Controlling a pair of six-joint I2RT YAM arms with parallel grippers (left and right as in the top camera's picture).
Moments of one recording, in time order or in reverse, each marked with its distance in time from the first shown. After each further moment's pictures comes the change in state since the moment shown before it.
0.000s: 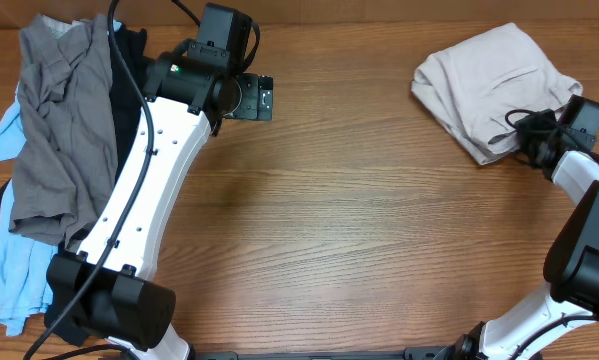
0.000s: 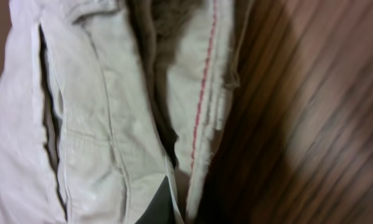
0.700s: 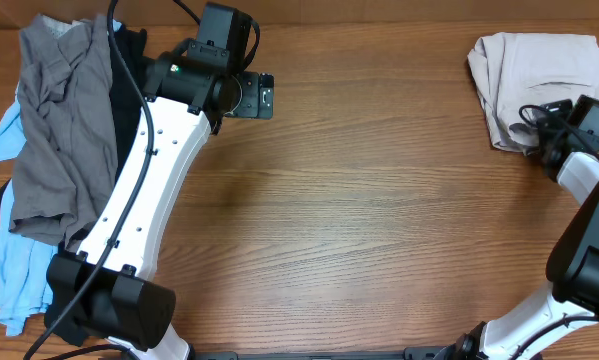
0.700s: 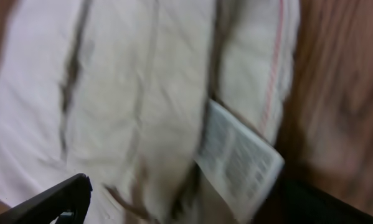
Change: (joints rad) left arm 0.000 0.000 0.000 0.017 0.000 0.000; right arm -0.029 -0.006 0.004 -0.020 0.163 0.072
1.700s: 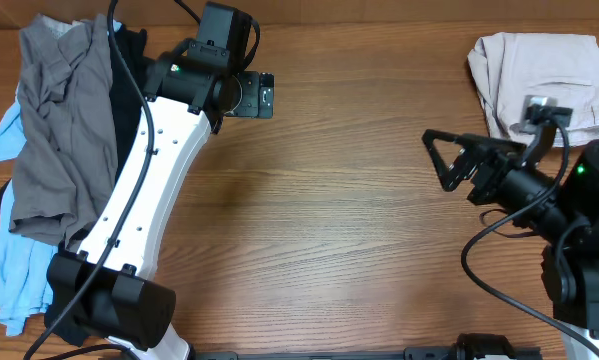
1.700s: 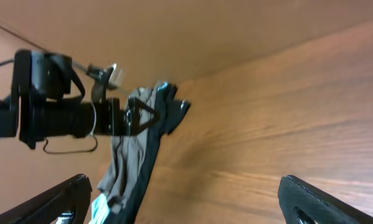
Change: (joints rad) left arm 0.000 0.001 0.000 0.005 0.000 0.000; right arm 0.433 -1.028 0.013 -0.626 -0.678 -0.439
